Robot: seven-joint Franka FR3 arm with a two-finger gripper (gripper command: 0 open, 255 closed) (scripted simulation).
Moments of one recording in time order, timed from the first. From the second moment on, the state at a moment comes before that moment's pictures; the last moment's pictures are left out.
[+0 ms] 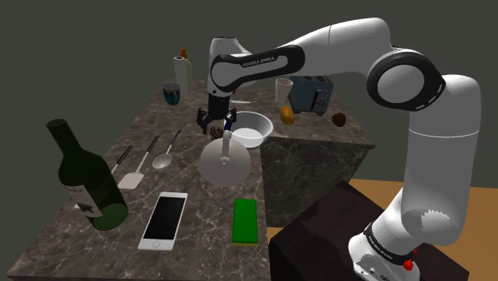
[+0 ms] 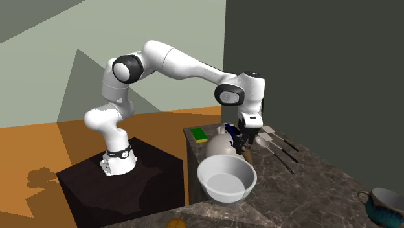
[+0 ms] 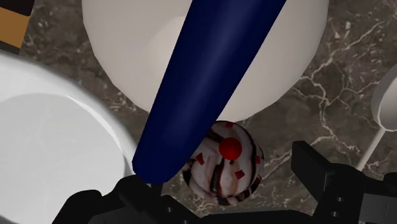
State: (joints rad) arm 0.15 0.46 0.23 -1.56 0.03 2.00 0.53
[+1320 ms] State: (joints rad) arm 0.15 0.43 0.23 -1.49 0.03 1.89 0.54
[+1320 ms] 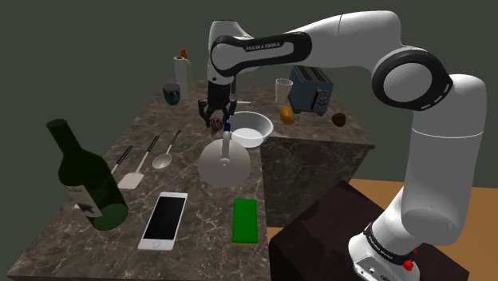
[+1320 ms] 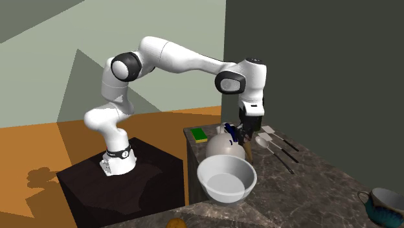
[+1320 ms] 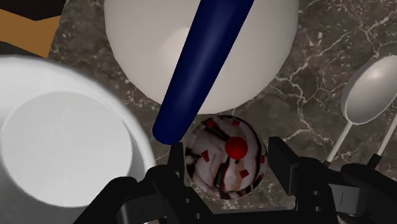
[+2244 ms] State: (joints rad) arm 0.15 0.43 0.24 -1.30 0.03 1.70 0.55
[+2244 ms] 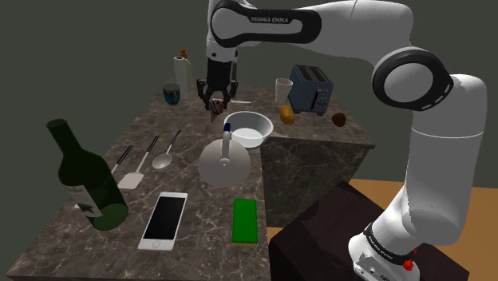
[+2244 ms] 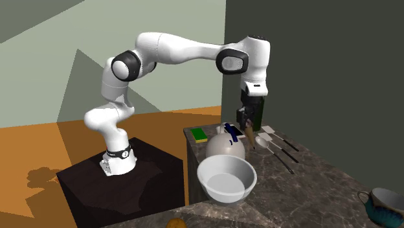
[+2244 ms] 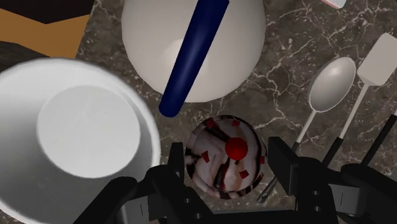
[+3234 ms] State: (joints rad) arm 0.03 0.27 0.19 -1.37 0.07 1.61 0.40
